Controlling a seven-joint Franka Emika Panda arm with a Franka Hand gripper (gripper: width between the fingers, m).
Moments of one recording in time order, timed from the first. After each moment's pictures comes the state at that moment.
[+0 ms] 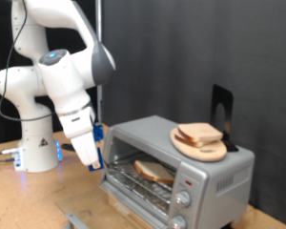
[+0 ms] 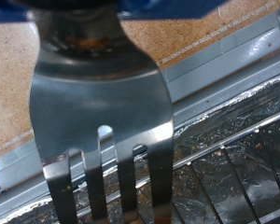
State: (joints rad) arm -0.09 -0.13 -0.01 -2.56 0.52 2.44 -0.80
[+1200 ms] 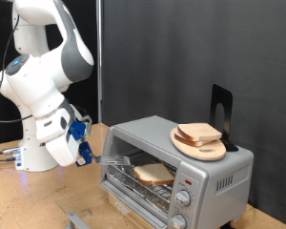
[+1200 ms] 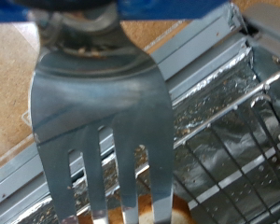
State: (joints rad) arm -0.13 -0.18 -0.11 -2.60 0.70 2.30 -0.89
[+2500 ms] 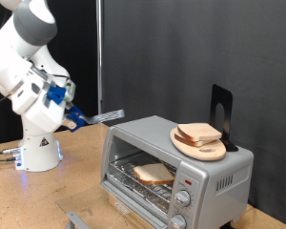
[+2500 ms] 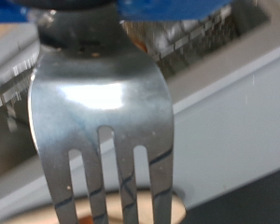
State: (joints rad) arm -0.14 -0.35 -0.24 -2.54 0.88 1.99 -0.99
